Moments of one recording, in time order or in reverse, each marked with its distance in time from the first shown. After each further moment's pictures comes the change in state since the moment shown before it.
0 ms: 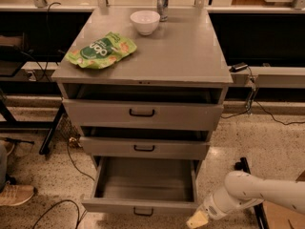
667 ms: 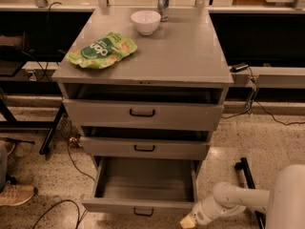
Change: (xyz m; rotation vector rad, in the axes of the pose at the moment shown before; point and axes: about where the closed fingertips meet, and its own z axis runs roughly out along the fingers) arm 0.011 -0.039 0.125 -0.124 -0.043 0.107
